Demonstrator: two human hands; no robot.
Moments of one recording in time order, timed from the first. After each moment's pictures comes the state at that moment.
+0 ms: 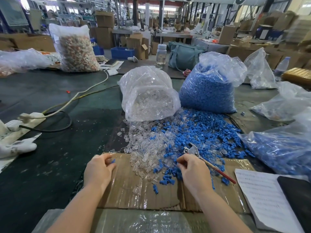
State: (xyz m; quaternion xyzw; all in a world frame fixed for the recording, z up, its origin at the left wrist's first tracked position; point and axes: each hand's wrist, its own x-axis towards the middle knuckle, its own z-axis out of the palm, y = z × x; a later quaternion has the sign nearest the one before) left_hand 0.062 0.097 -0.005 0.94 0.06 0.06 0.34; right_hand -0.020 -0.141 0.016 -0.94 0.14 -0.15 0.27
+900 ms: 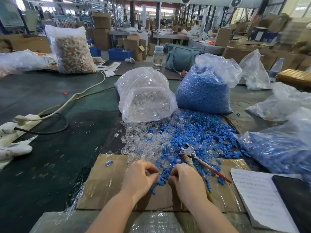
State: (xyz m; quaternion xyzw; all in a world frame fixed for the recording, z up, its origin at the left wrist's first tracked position) left_hand 0.019 0.013 0.008 0.90 -0.18 -0.02 0.39; right_hand -0.035 -0.132 0.004 -0.97 0.10 -0.09 0.19
